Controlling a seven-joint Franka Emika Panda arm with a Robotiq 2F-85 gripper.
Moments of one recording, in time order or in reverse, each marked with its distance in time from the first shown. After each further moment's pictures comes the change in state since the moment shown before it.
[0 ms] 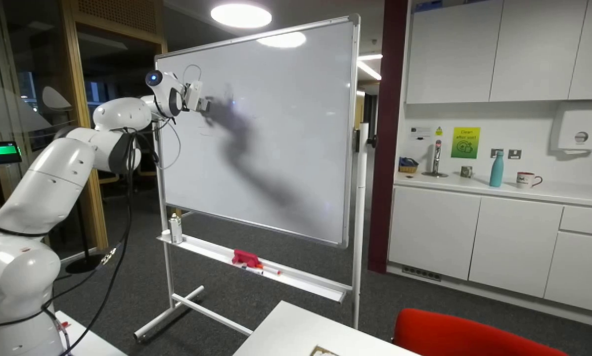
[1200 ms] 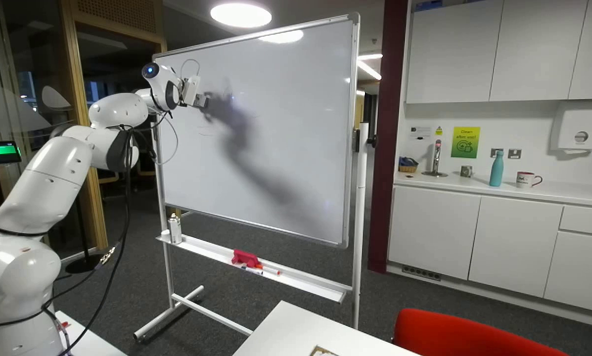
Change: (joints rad) arm 0.006 -0.027 0.005 0.033 0.006 -0.072 0.025
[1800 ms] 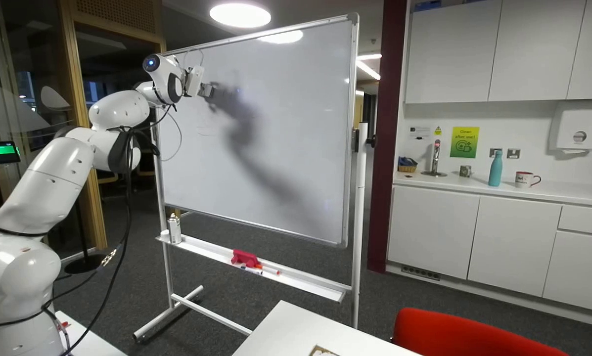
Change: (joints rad) arm 0.002 0.019 -0.035 0.113 -0.001 0.000 0.036
